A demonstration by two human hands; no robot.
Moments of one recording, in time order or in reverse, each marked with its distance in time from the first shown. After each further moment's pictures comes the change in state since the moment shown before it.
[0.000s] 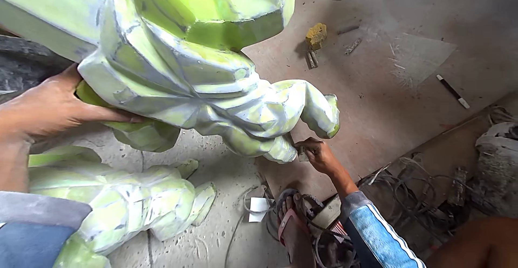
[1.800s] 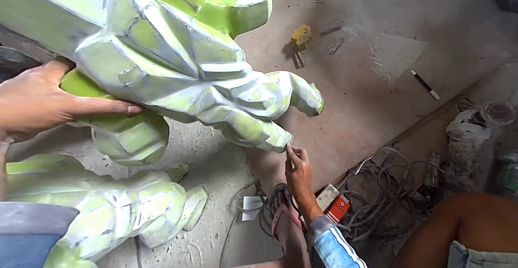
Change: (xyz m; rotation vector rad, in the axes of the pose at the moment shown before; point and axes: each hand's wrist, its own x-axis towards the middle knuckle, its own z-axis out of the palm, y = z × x) left_hand -0.007 0.055 0.003 0.135 -0.002 -0.187; right_hand -0.047 -0.054 0.085 -0.250 0.527 0.292
